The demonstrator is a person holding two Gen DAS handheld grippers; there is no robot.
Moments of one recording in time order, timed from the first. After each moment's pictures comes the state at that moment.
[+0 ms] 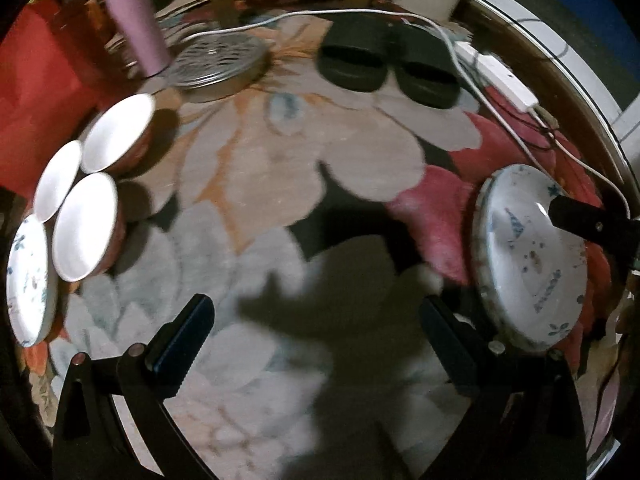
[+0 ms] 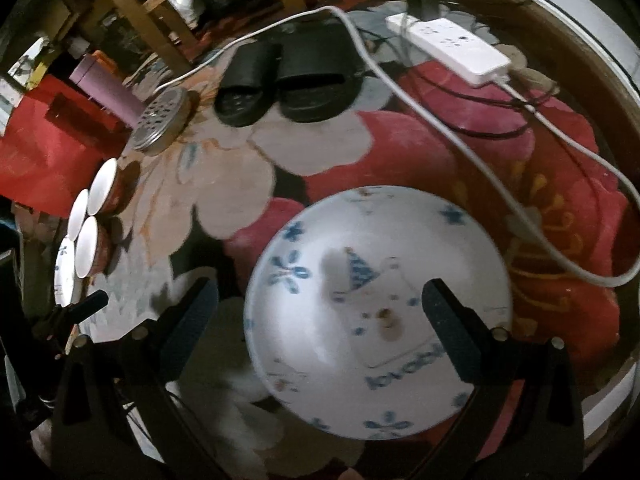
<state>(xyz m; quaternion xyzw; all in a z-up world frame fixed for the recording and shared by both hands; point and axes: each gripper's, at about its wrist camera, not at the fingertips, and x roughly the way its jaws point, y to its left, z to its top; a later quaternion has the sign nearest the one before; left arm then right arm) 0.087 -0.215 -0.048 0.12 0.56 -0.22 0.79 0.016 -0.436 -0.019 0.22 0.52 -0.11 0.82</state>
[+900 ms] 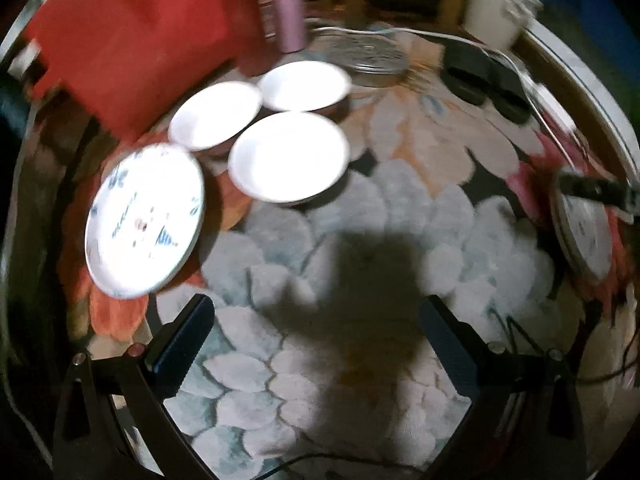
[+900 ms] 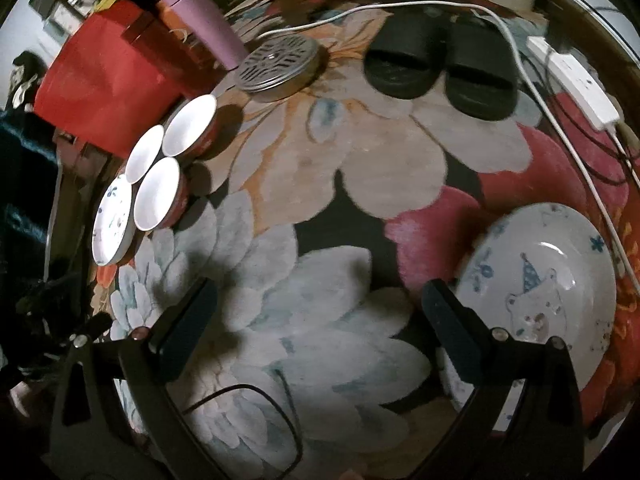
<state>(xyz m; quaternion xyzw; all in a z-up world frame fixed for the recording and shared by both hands) 0.099 -0.014 -0.022 0.09 0.55 -0.17 0.82 0.069 -0.315 -0.014 0.17 0.55 0.00 0.82</state>
